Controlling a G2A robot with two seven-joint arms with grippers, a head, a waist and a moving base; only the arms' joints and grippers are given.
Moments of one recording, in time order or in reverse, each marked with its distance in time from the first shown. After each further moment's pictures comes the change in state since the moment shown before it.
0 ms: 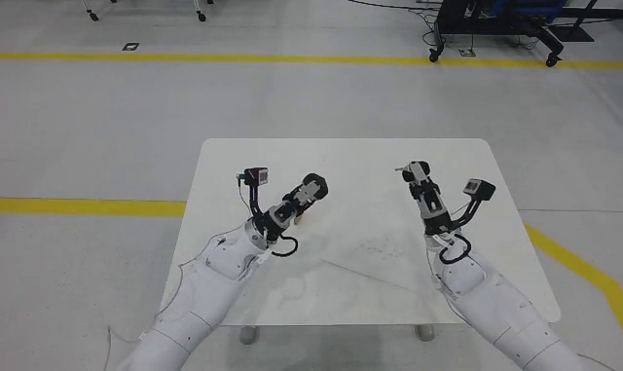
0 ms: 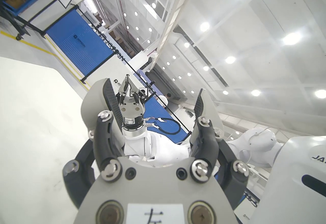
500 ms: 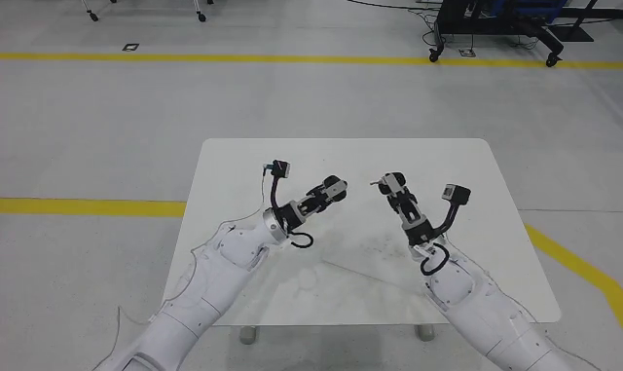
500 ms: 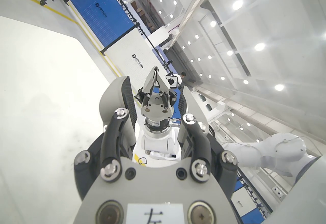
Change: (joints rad) left arm -0.082 -0.035 0.063 0.050 0.131 0.181 0.003; right arm -0.034 -0.041 -0.004 -0.057 -0.069 0.096 0.079
